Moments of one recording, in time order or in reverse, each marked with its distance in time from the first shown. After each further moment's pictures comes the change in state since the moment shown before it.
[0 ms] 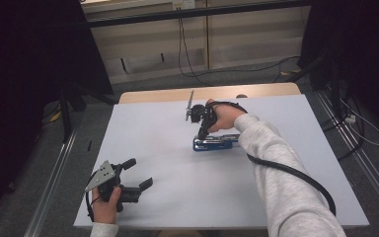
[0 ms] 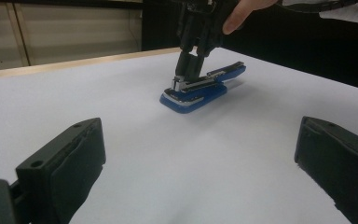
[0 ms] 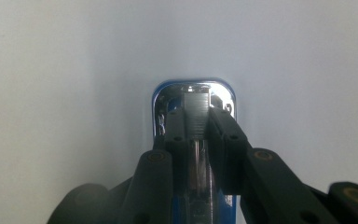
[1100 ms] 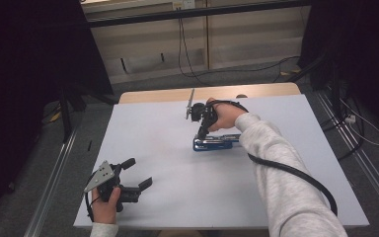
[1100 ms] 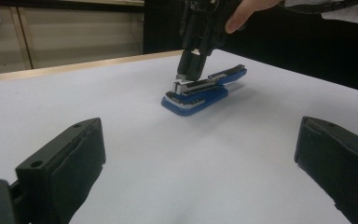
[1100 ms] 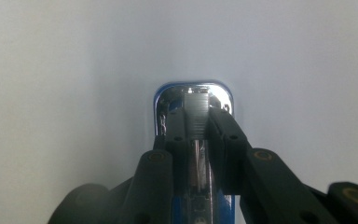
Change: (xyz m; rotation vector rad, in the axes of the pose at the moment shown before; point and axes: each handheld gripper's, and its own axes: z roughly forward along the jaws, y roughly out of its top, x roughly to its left) left arm -0.001 0.000 -0.001 -0.012 0.009 -0.001; right arm 0.001 0.000 -0.006 -0.012 -0.003 0.004
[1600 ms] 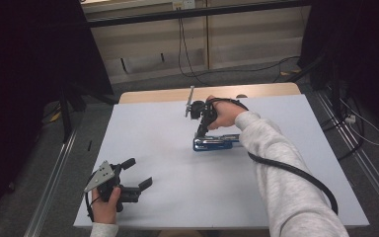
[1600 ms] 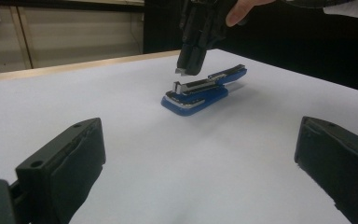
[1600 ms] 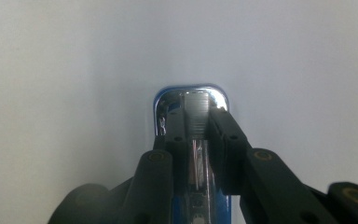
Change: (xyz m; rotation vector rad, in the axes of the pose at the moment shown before) left arm 0.000 0.000 0.000 -0.004 0.001 0.002; right arm 0.000 0.003 -0.008 -0.005 -0.004 0.008
